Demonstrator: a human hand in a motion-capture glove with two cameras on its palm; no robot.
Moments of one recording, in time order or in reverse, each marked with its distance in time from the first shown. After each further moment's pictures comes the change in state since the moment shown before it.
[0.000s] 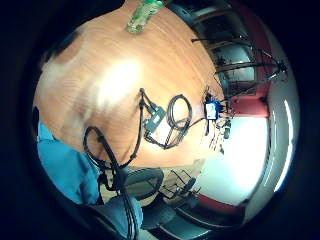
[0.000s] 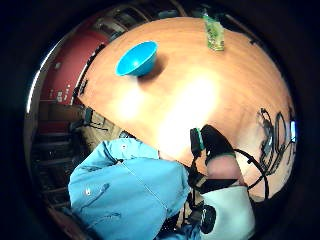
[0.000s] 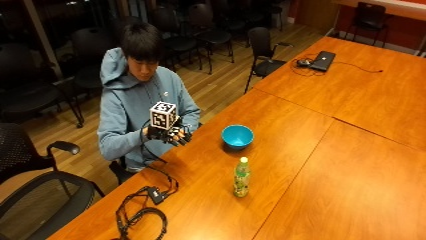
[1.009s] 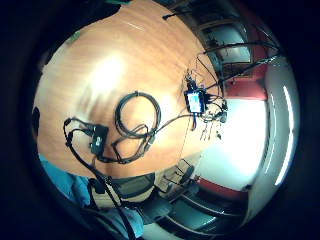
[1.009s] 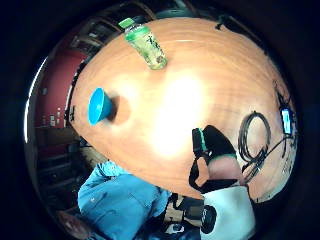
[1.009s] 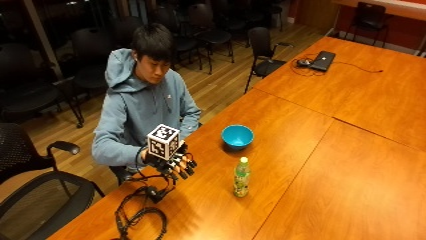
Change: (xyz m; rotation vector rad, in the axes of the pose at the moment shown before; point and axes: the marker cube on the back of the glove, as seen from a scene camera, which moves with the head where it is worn) arm 0.173 -0.077 0.002 -0.020 -0.106 0.190
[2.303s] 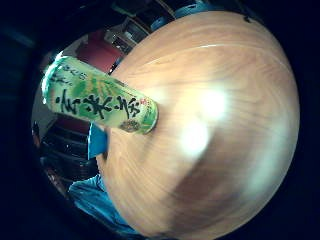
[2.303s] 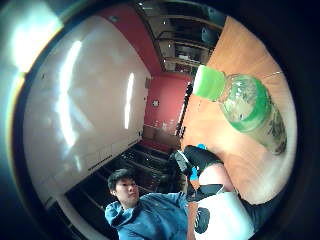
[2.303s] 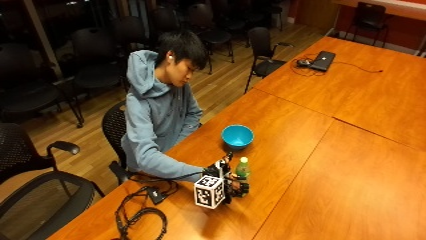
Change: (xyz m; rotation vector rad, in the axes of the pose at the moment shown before) arm -0.096 -0.213 0.087 0.305 -1.294 -0.169
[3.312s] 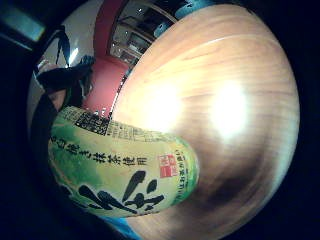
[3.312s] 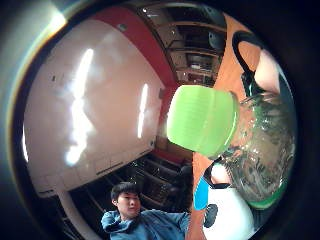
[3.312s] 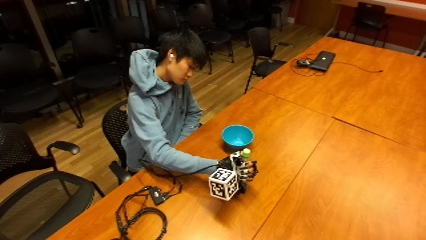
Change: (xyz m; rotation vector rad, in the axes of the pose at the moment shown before) arm -0.011 -0.033 0.073 0.107 -0.128 -0.006
